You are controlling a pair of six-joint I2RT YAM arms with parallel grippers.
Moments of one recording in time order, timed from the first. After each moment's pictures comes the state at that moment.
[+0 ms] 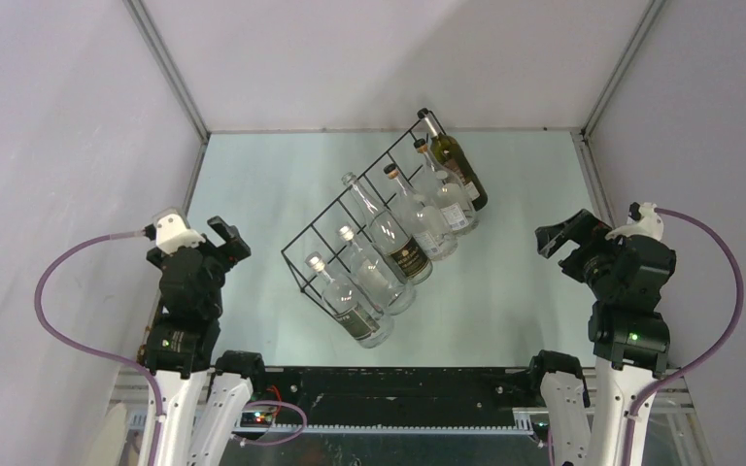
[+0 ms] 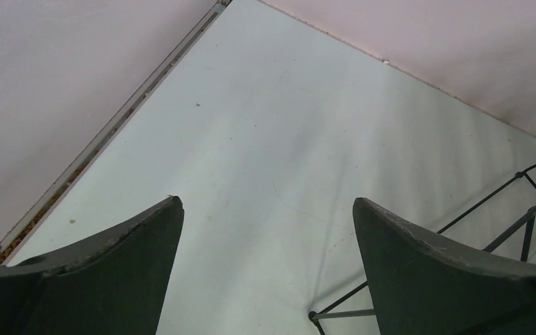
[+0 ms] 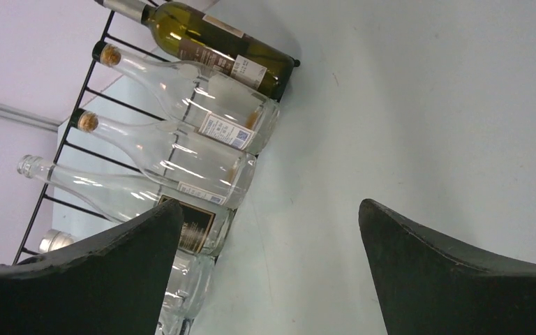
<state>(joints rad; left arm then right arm) -0.09 0.45 0.76 -0.55 -0.42 -0.33 -0.24 0.57 0.96 -0.80 -0.25 0.52</state>
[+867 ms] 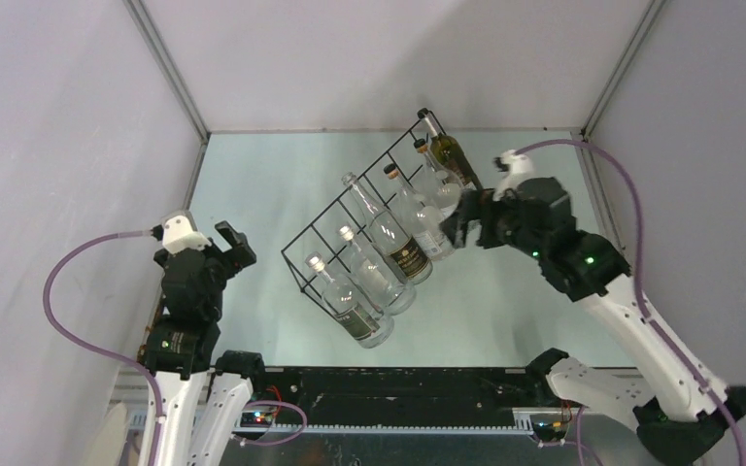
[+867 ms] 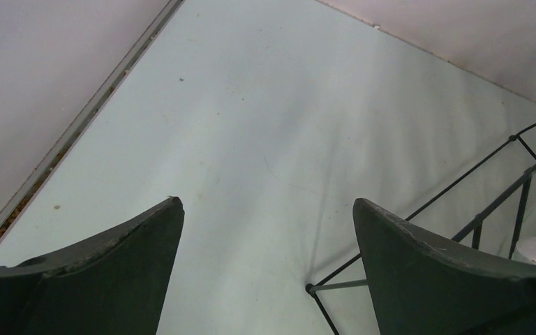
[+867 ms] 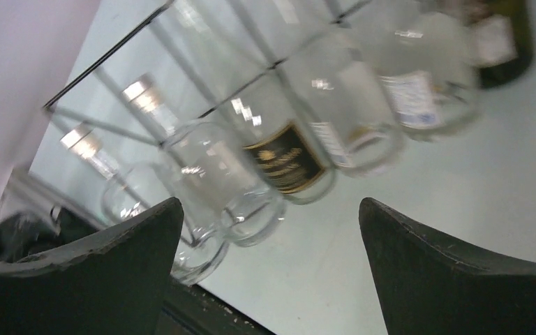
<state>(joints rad) -0.09 0.45 0.77 -0.61 -0.35 -0.34 0.51 0.94 1.15 -0.68 -0.04 0.44</state>
